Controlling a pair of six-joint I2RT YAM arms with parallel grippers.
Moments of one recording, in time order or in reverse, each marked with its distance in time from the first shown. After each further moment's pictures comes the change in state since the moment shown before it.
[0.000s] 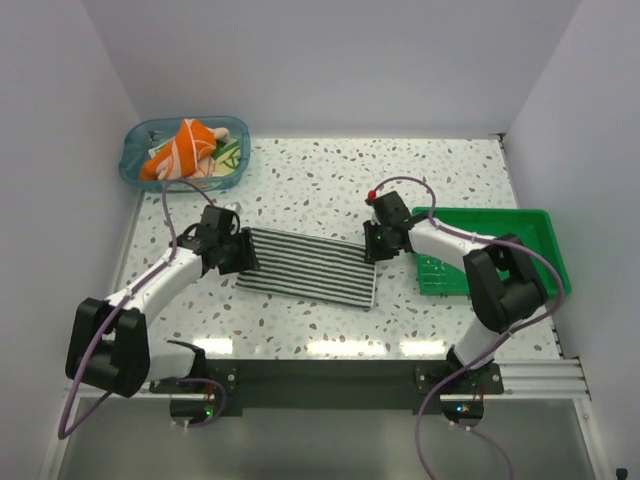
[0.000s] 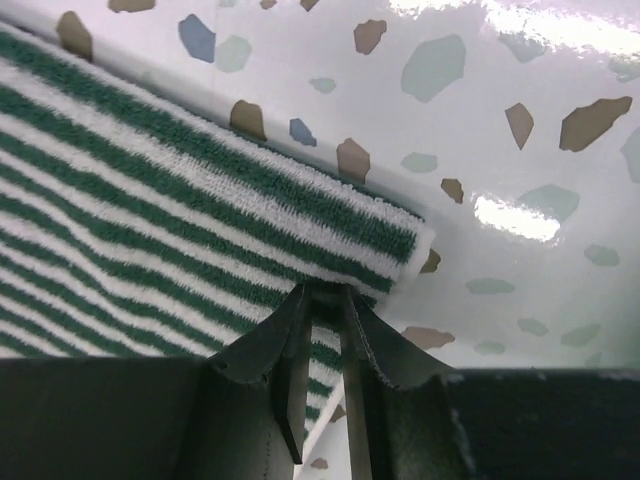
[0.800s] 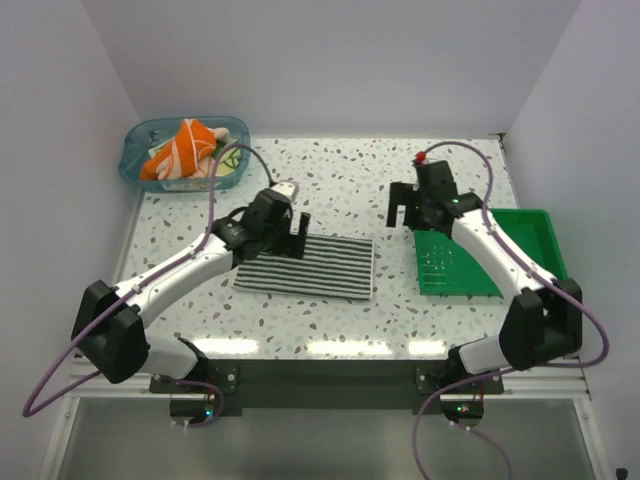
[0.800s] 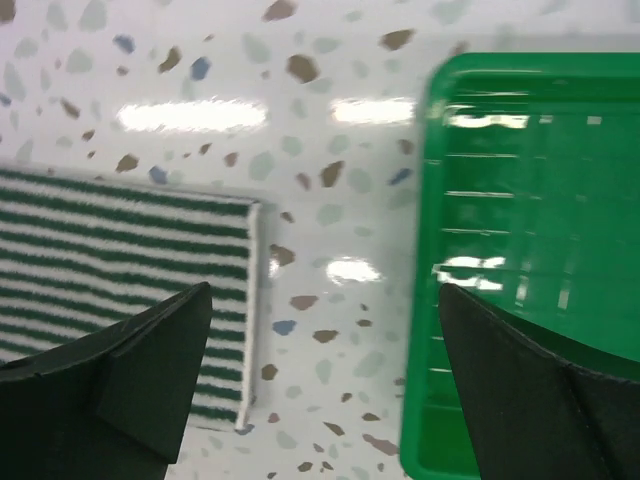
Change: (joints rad) left arm -0.323 0.103 0.262 -0.037 -0.254 0.089; right arm -0.144 -0.198 0.159 -0.209 0.140 -0.020
